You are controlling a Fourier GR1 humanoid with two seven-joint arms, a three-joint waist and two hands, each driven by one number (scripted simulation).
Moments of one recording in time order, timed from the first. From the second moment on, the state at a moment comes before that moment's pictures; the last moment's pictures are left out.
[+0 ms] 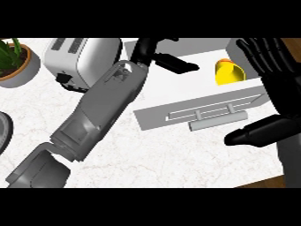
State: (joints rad) left arm -1.27 0.00 -0.34 -0.34 0.40 0.27 -0.27; right arm -0.41 -0.19 -0.08 -1.77 -0.19 0.30 0.08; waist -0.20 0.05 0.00
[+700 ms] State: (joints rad) left arm -1.27 0.00 -0.27 -0.40 0.61 0.29 -0.47; right arm -0.37 -0.34 0.14 -1.77 -0.23 0.63 0.20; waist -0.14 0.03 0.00
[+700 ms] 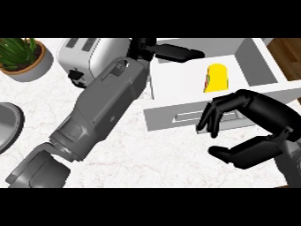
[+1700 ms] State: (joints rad) left arm -1.10 0.05 -0.23 -0.49 0.67 0.21 -0.56; right arm -0.43 -0.30 0.35 -1.14 0.49 0.35 -0.11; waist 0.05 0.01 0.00
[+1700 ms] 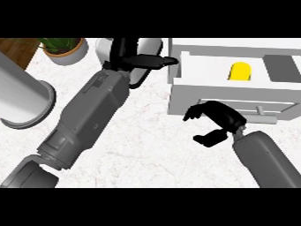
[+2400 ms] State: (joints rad) left arm -0.93 0.15 -0.24 -0.65 0.69 0.09 -0.52; right arm -0.76 -0.32 0.12 -0.60 0.46 0.20 -0.39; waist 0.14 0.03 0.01
